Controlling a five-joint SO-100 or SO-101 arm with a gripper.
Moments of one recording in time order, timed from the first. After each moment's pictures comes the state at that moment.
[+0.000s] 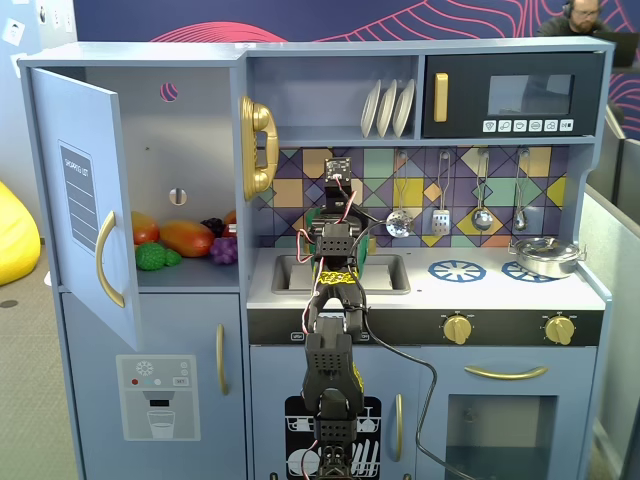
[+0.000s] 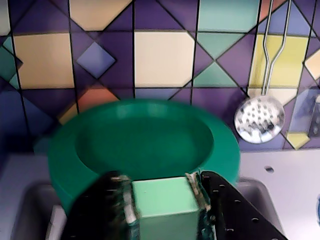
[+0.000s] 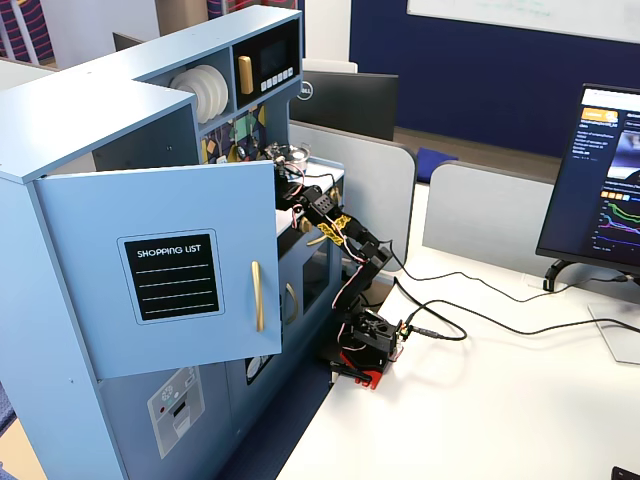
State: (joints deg) arm 3.9 117.9 85.3 31.6 -96.2
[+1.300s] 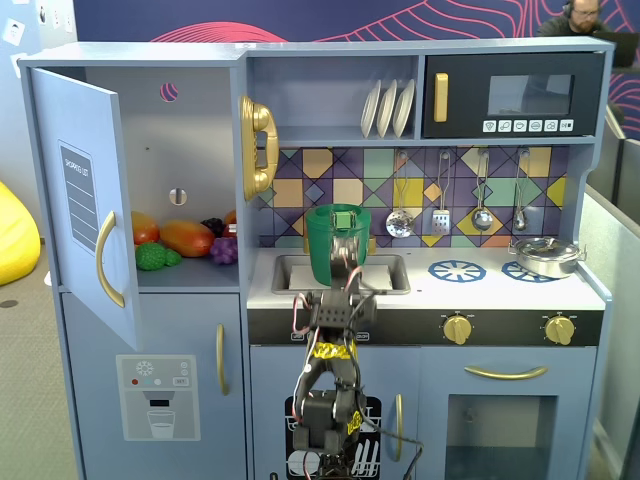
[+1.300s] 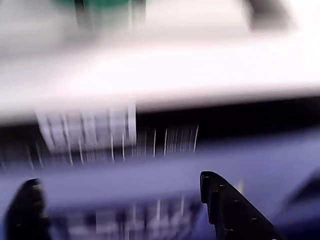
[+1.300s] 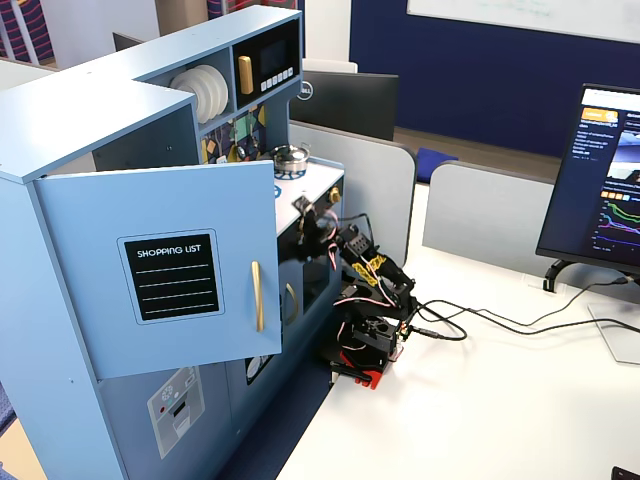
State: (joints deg) arm 8.3 164.5 137.7 54.9 -97.1
